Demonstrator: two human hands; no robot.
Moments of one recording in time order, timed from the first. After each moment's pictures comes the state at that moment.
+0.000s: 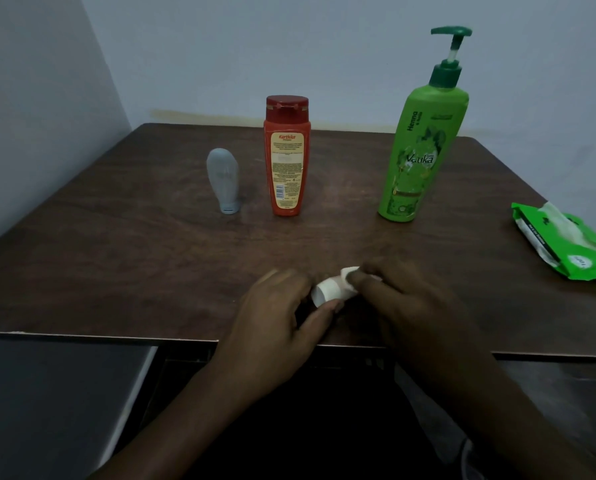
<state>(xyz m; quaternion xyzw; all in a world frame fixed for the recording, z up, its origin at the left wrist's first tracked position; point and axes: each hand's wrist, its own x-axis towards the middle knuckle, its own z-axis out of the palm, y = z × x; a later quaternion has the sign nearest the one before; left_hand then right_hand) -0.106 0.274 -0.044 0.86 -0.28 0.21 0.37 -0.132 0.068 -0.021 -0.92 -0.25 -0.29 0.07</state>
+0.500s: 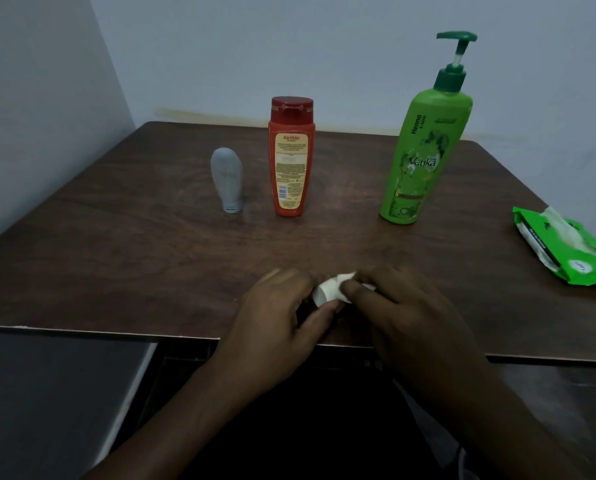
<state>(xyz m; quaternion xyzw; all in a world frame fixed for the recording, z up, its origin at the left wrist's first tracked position) -0.107 0.275 -0.042 0.86 -0.29 0.20 0.37 -0.139 0.077 -0.019 -0.92 -0.26 -0.28 0.08</state>
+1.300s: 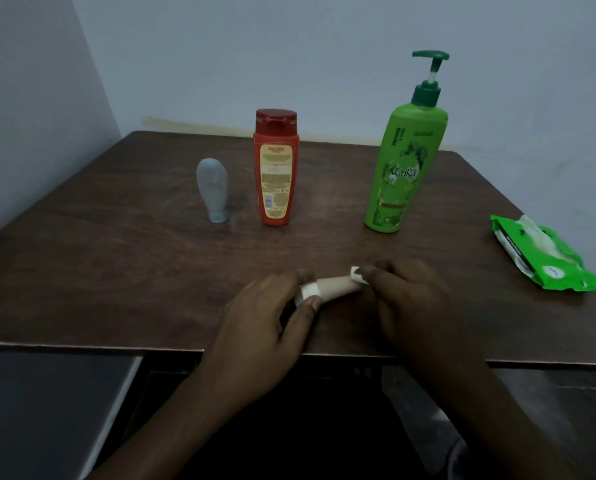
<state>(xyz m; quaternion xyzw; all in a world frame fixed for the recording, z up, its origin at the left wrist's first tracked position) -0.111 0.273 -0.039 0.88 -0.24 0.19 0.37 -0.118 0.053 -0.027 -0.92 -0.16 -0.32 0.14</state>
